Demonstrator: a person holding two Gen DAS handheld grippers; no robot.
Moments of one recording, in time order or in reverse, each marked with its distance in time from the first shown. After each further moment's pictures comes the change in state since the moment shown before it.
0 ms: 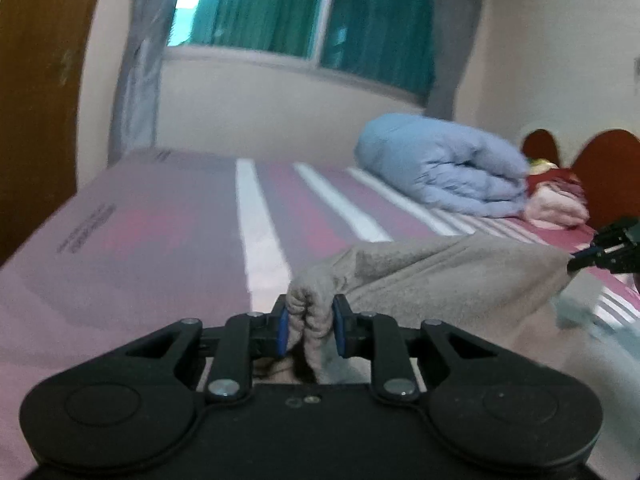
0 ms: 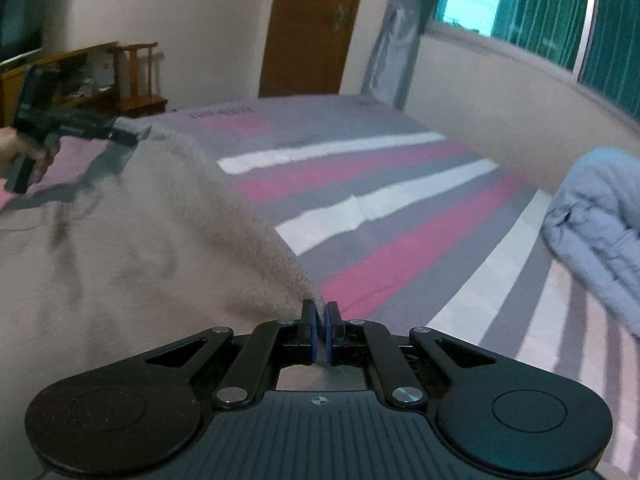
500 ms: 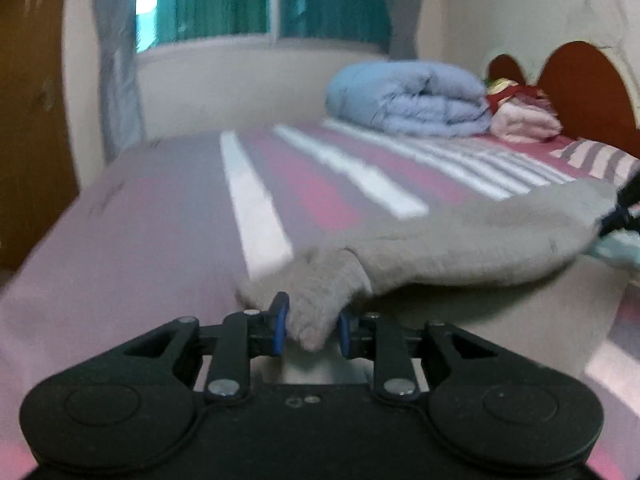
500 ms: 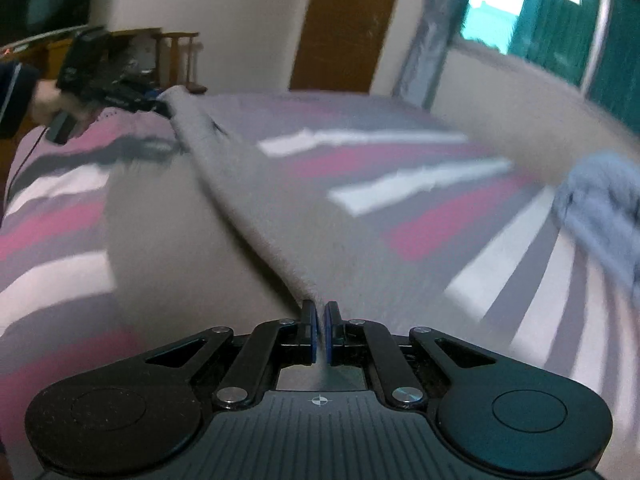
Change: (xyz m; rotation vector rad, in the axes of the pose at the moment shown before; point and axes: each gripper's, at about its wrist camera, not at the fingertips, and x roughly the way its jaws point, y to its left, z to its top) left arm -0.096 -0.031 -0.094 0.165 0.135 0.053; right arm -0.097 0.157 -0.102 -0.006 0.016 0.013
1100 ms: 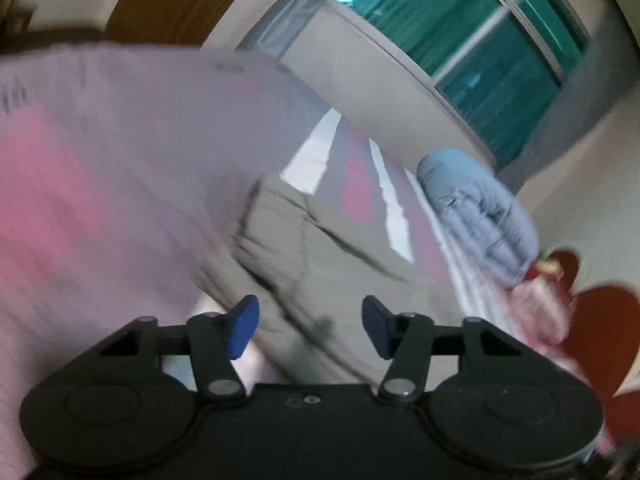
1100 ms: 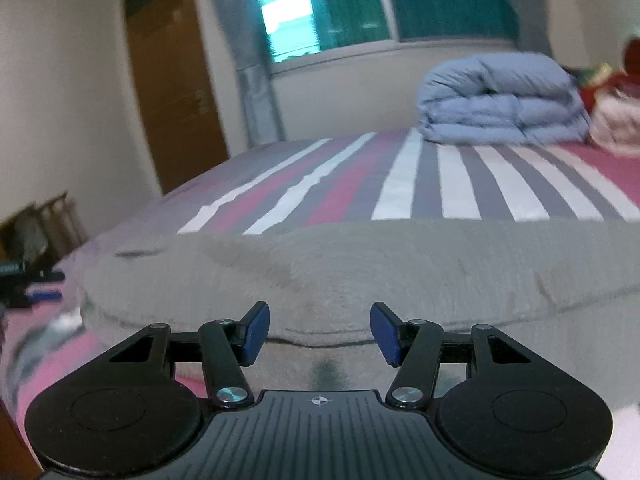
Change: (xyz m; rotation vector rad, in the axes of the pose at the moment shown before) left arm -0.035 0.011 -0.029 -0.825 -0.047 -0.021; right arm -0.056 0.017 -0.054 0.621 -0.234 -0.221
